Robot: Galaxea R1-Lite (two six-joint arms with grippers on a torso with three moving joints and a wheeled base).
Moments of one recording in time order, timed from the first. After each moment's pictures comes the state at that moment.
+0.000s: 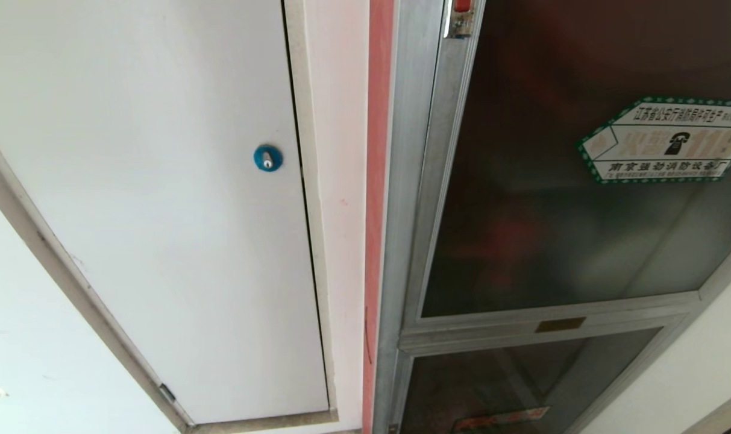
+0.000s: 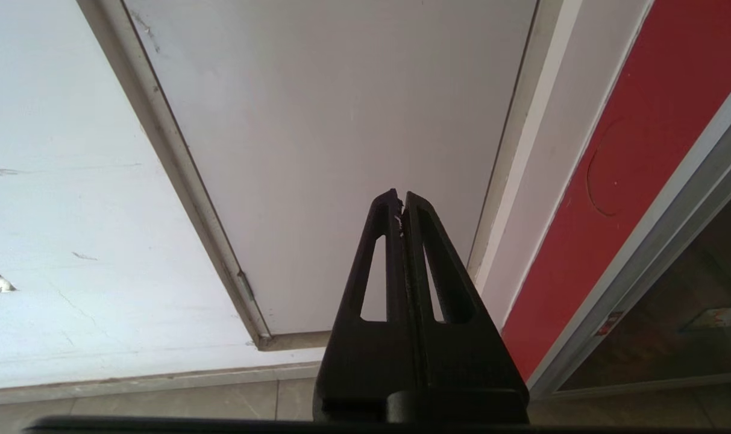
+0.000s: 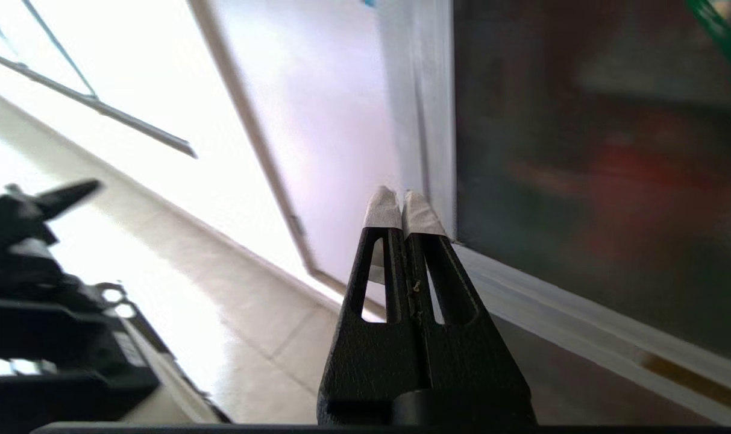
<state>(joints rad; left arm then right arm) 0.00 0.00 0.00 0.00 0.00 0.00 0.03 0.76 -0.81 0.06 0.70 0.09</state>
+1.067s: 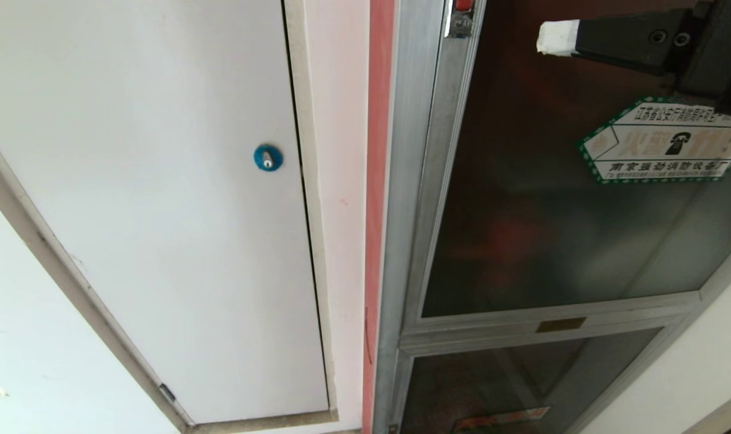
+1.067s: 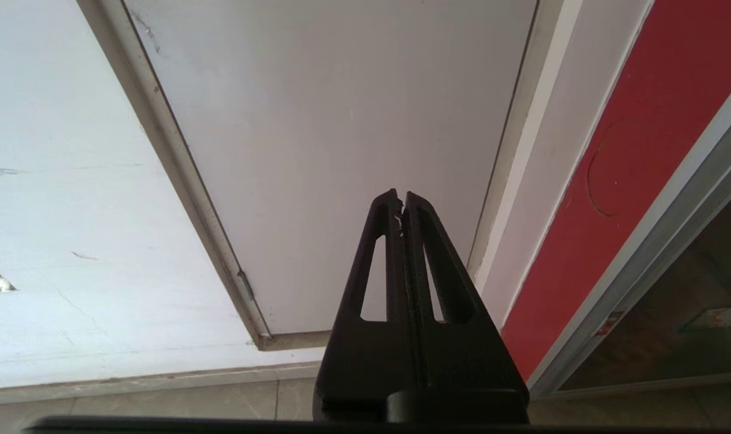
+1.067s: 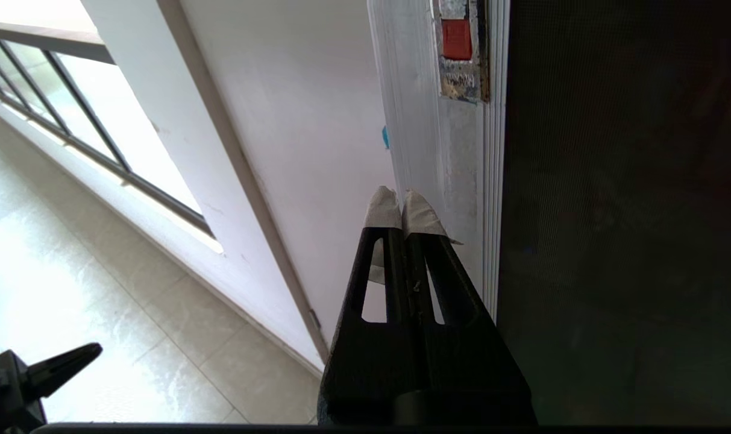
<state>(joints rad) 0.00 0.00 0.00 0.00 0.00 0.00 0.57 1.34 -1.36 -0.09 0.20 0.14</state>
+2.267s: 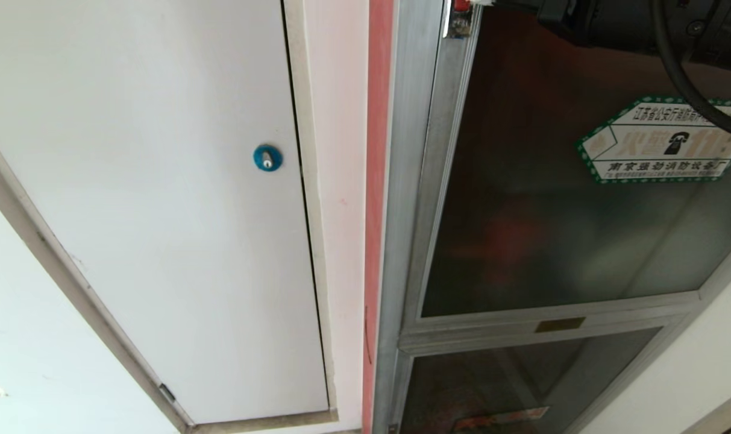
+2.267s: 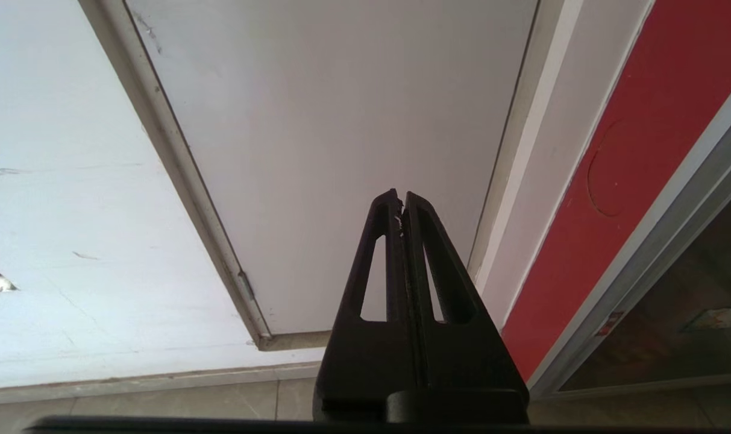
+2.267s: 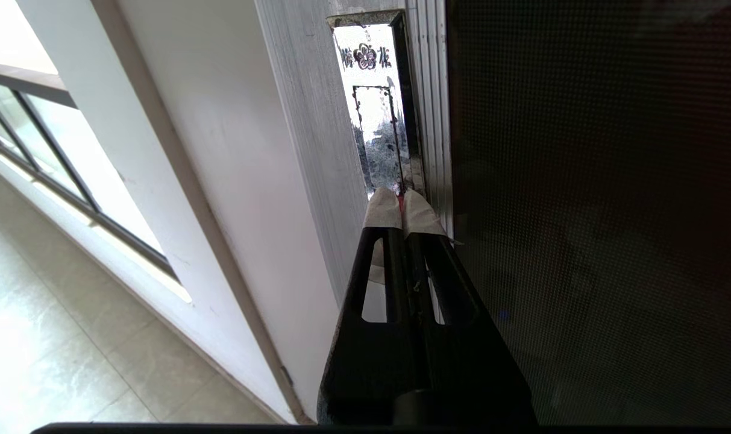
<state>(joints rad) 0.00 0.00 0.00 0.00 0.00 0.00 0.52 1.61 -1.70 -0.09 0.18 0.13</state>
